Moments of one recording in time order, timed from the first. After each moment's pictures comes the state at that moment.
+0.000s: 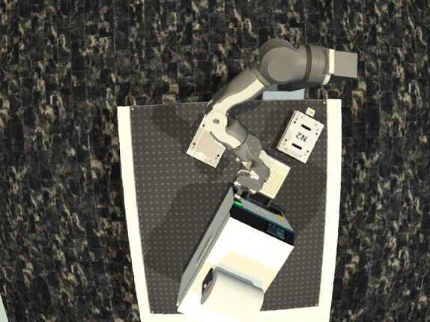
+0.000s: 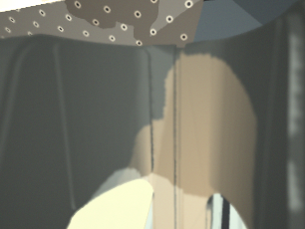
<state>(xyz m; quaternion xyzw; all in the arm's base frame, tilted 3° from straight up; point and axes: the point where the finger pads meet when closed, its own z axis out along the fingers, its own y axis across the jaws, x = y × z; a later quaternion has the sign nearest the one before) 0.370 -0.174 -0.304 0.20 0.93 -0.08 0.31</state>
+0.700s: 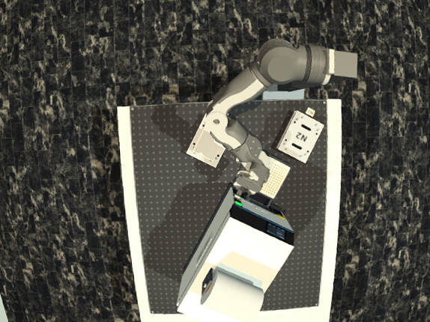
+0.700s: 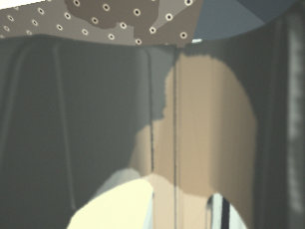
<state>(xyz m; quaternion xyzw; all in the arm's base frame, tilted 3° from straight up) 0.372 -0.175 -0.304 0.20 0.93 -0.08 0.31</state>
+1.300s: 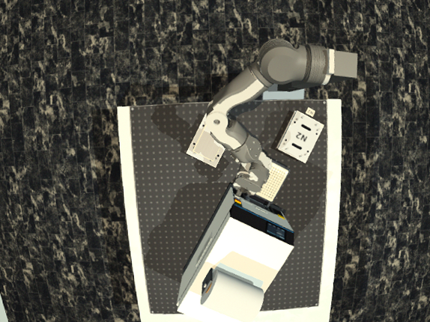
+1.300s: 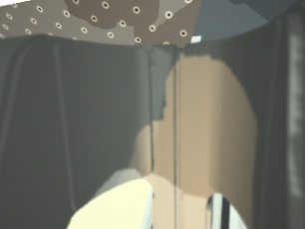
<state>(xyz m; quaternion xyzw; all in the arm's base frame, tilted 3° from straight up) 0.374 -0.176 -0.304 0.20 0.93 -0.08 0.30</state>
